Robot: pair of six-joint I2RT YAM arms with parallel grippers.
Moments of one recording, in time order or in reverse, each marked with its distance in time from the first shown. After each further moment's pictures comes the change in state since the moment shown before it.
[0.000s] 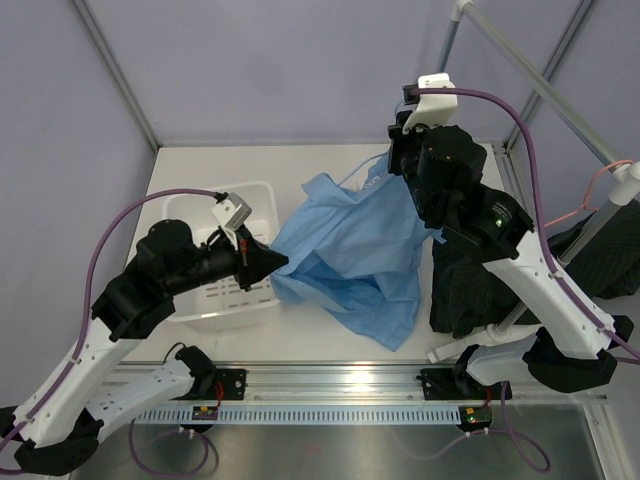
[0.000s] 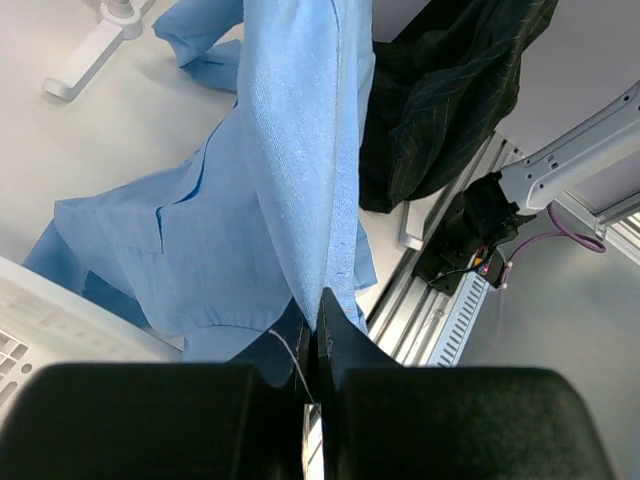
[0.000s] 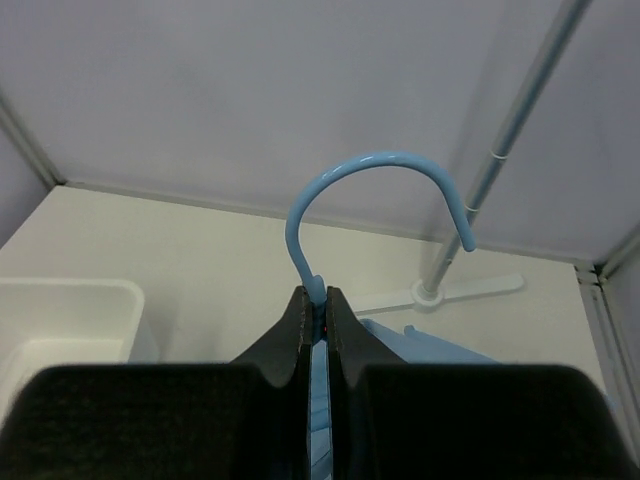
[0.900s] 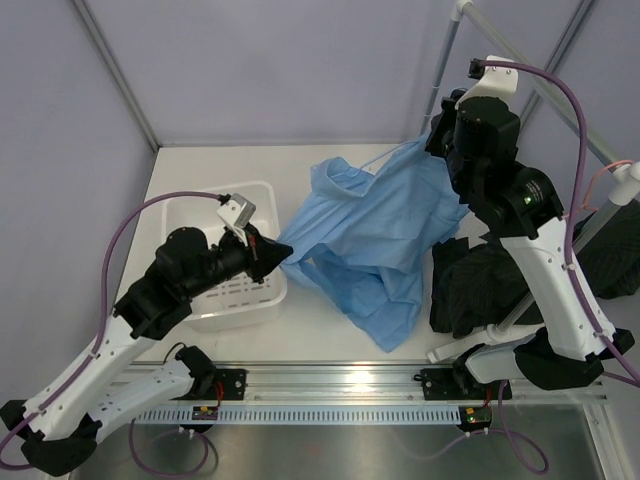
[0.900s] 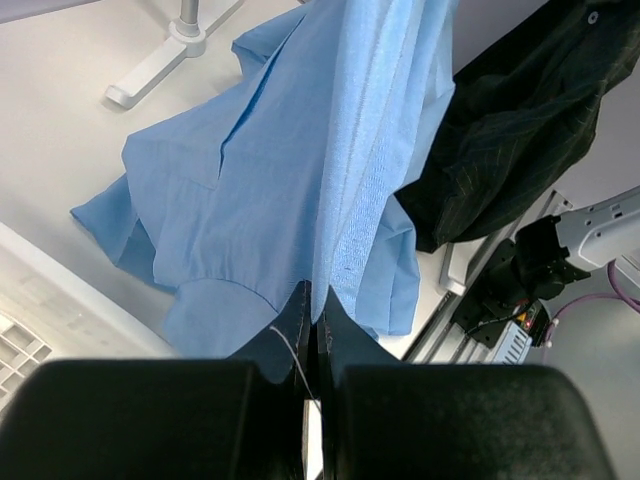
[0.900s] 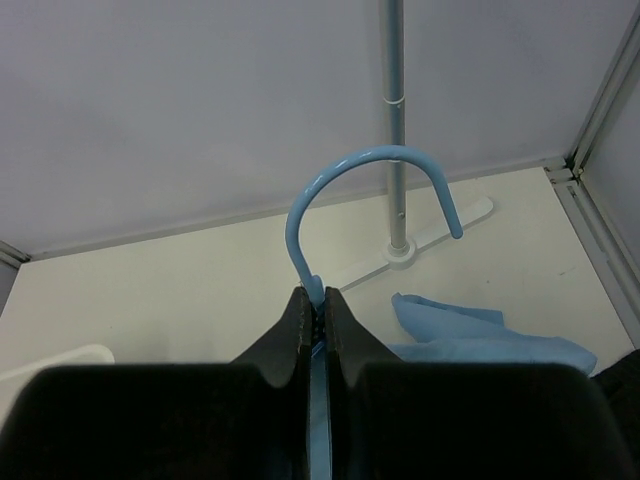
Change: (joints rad) left arm -0.012 -0.035 -0.163 0.176 -0.164 -0.045; right arm -0.288 0.022 0.091 -0.193 -0.047 0.300
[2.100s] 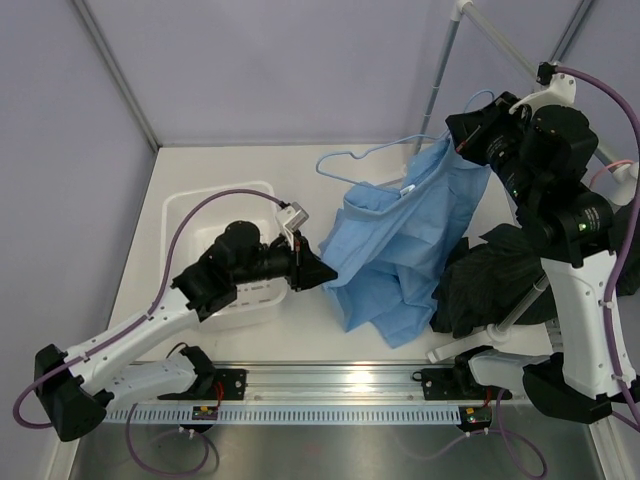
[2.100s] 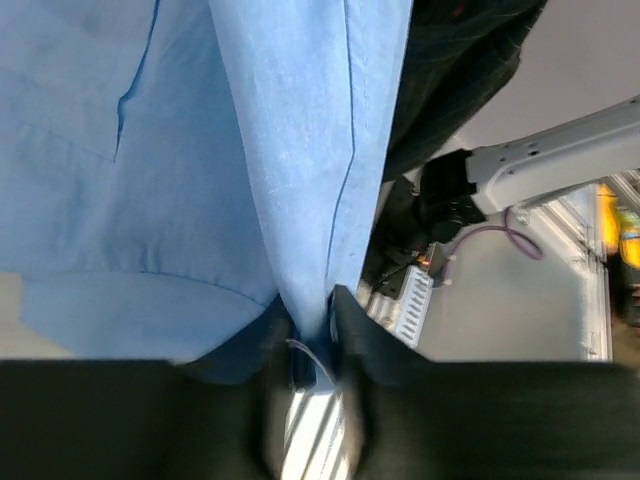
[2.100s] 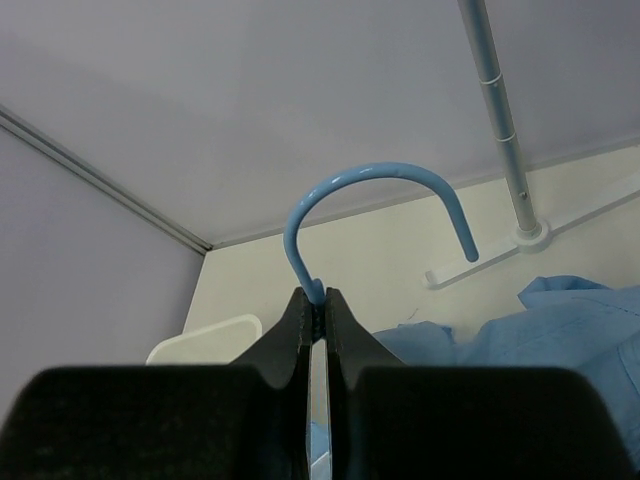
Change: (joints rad) left arm -0.077 0.248 -0.153 0.349 0.286 -0.165; right arm -0.233 -0.137 -0.018 -0.030 -0.479 0.252
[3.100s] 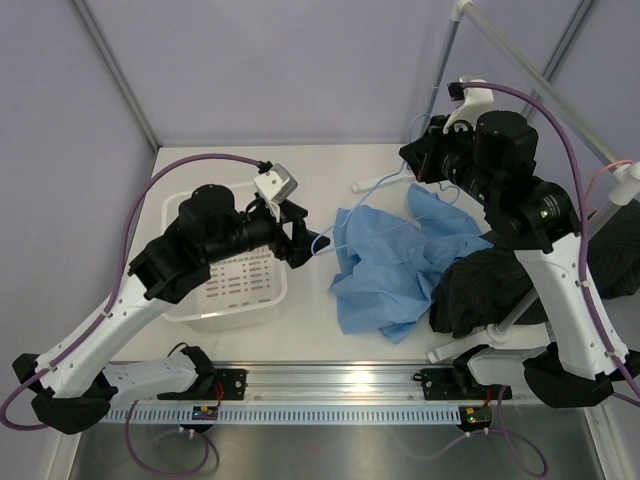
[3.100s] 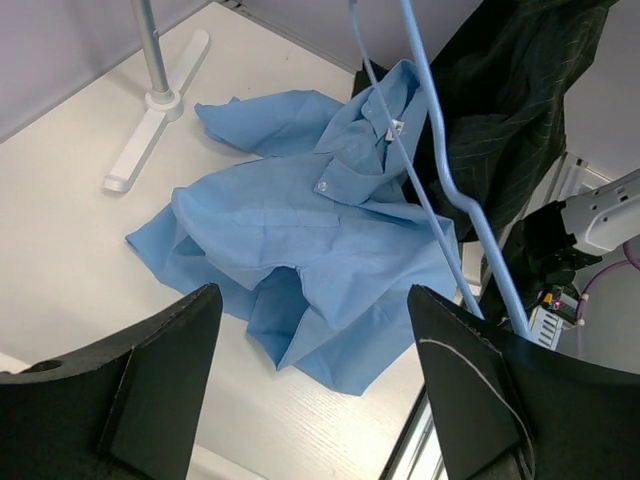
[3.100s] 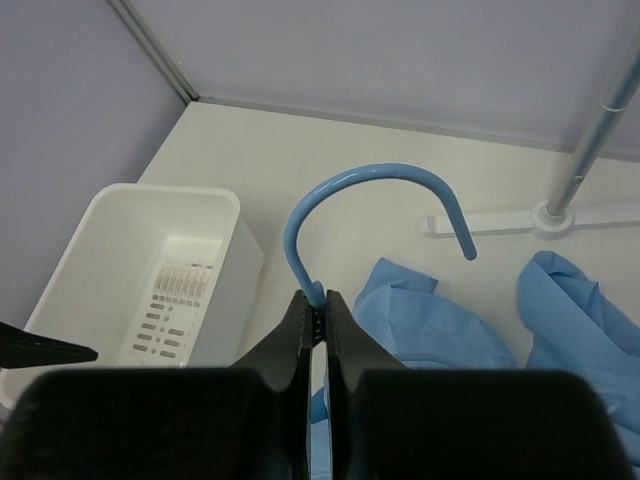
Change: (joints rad) left arm -0.021 0.050 0.509 -0.426 -0.260 0.372; right arm 0.132 0.040 -0.077 -0.027 -0.147 -0.285
